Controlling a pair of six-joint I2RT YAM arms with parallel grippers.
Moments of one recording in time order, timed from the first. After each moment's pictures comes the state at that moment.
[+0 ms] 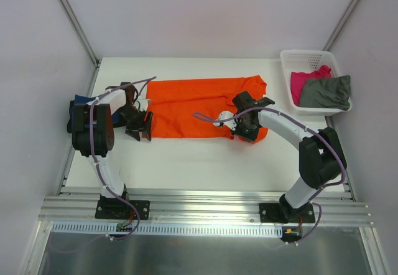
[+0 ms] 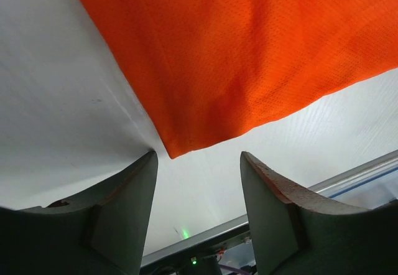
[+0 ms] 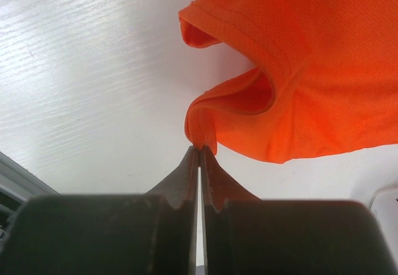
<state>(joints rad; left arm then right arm) 0.00 1.92 1.29 -0.97 0.35 0.16 0.54 1.65 1.19 -0.93 -0.04 -0.75</state>
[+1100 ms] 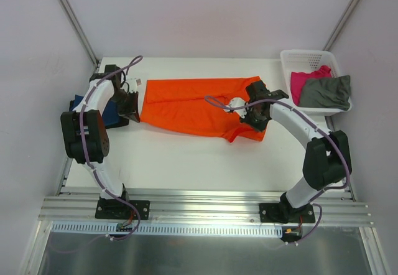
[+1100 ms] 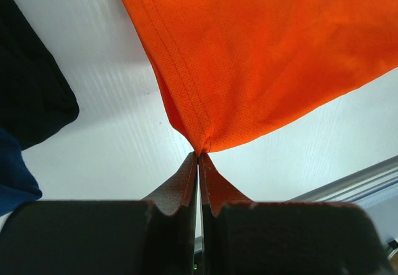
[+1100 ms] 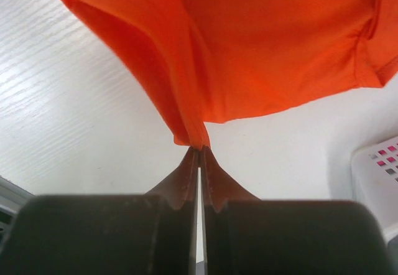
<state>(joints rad) 0.08 1.83 1.45 -1.02 0.39 0.14 0.42 1.61 1.24 -0.93 -0.02 -0.74</state>
